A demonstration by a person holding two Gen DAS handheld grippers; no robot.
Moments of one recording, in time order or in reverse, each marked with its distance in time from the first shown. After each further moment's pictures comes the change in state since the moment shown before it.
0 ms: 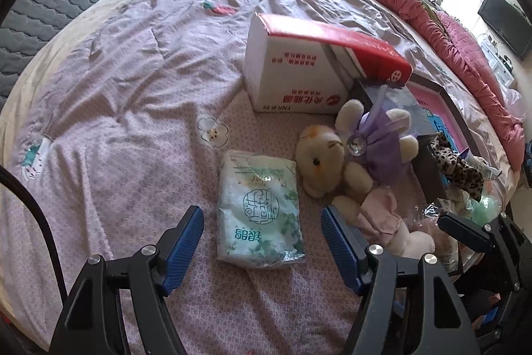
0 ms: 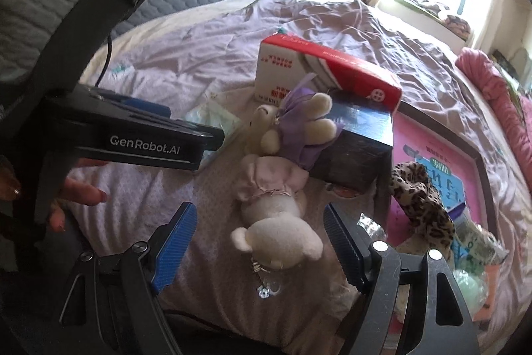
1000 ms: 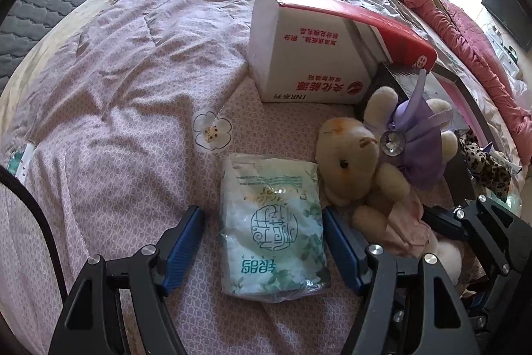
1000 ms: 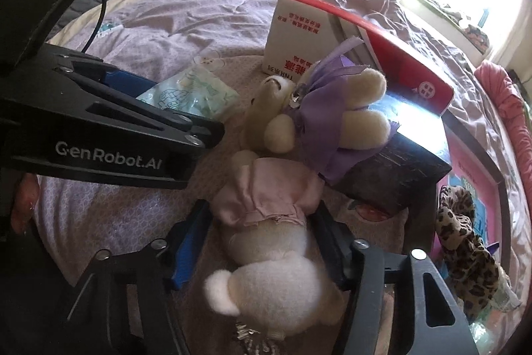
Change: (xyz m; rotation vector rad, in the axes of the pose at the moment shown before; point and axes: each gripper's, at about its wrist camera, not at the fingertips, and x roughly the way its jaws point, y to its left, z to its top) left arm 0.035 0.007 0.008 0.028 0.031 0.028; right arm 0.066 0.004 0.011 -0.105 0.083 0.001
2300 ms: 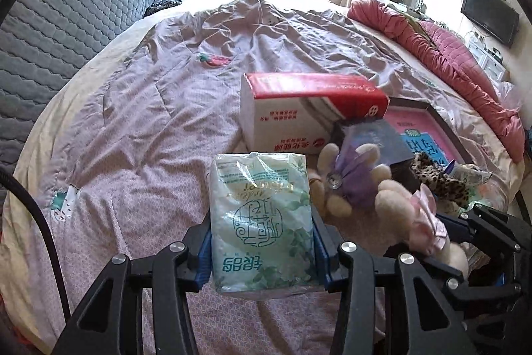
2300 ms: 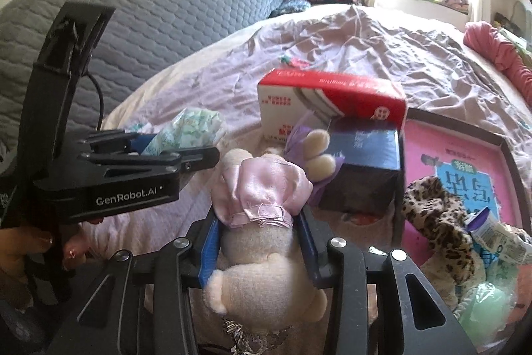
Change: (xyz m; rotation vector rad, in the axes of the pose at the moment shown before) left arm -0.080 -0.018 -0.001 0.062 -0.205 0.017; right arm -0.086 -0.039 -0.002 0.303 -0.245 0.174
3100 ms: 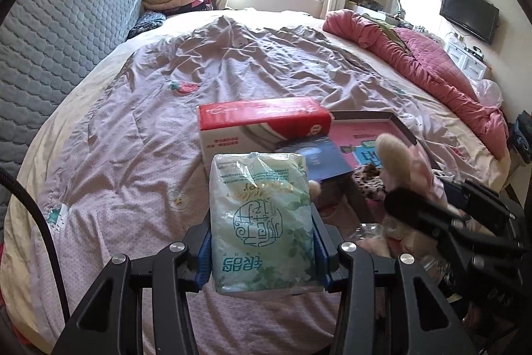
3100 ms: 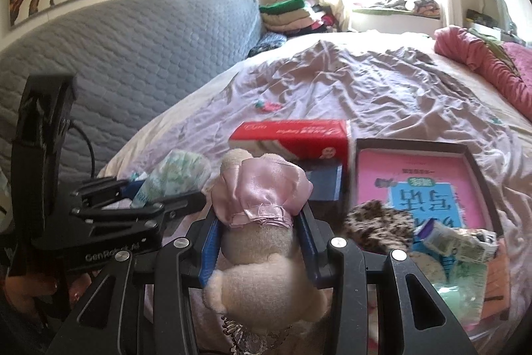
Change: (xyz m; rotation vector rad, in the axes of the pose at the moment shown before) left arm -0.038 -0.053 0.005 0.055 -0.066 -0.057; right arm -0.069 -0.038 0.007 0.110 -0.157 -0.043
